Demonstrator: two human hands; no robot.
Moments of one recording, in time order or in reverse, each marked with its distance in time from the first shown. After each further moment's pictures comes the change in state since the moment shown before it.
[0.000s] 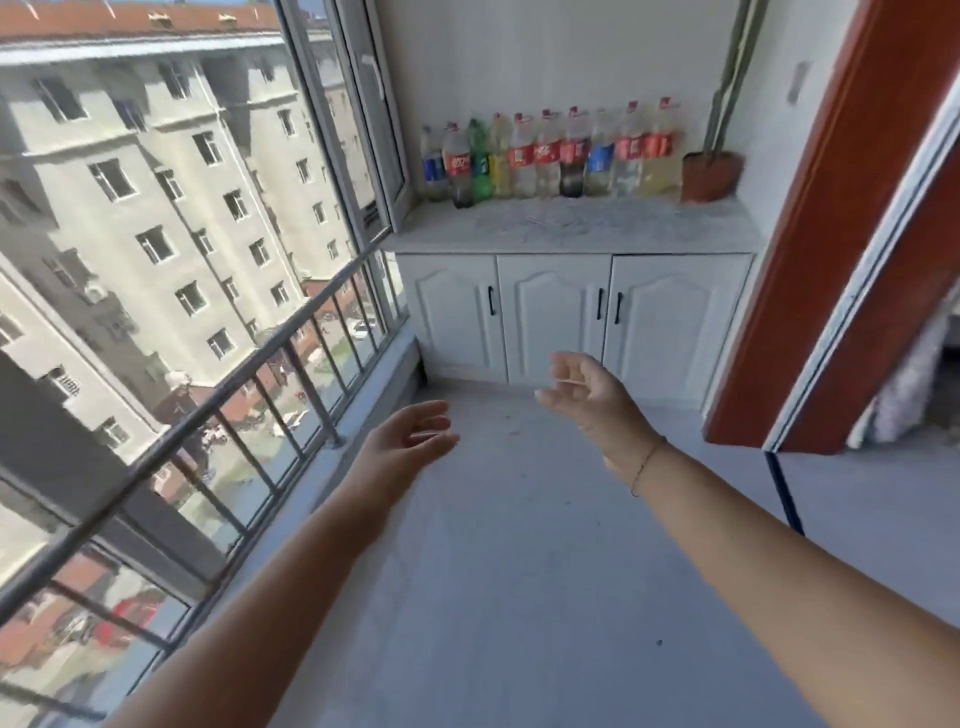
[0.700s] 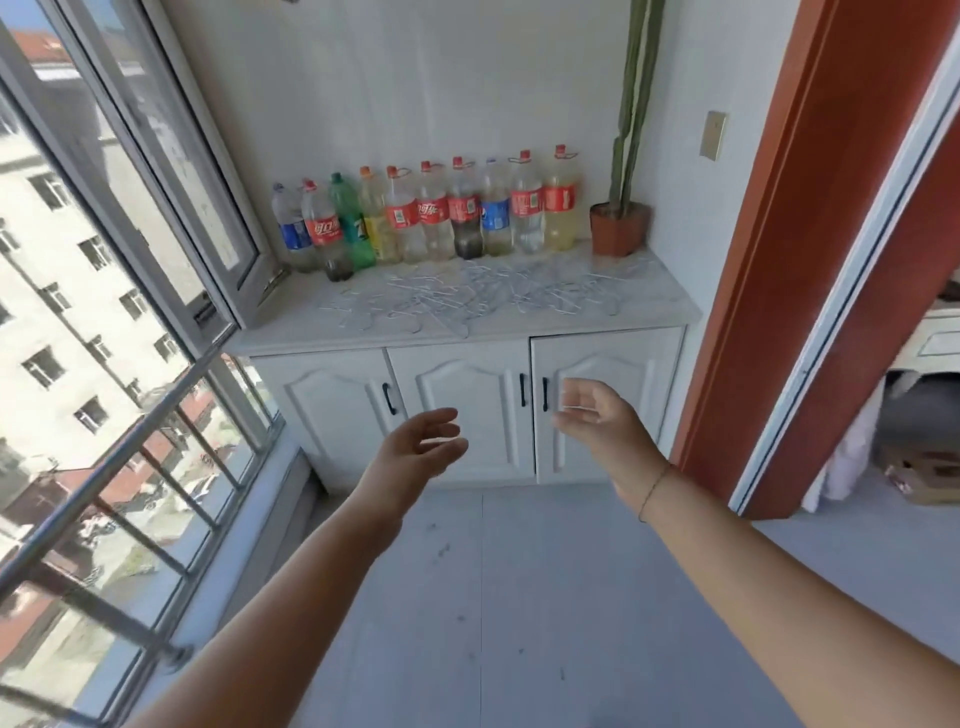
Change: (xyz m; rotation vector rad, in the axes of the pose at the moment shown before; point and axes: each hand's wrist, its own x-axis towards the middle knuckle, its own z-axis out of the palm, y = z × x) left_hand 0.463 0.047 0.140 -0.048 -0.232 0.029; right_hand 0.380 0.047 -0.173 0.030 0.290 0.032
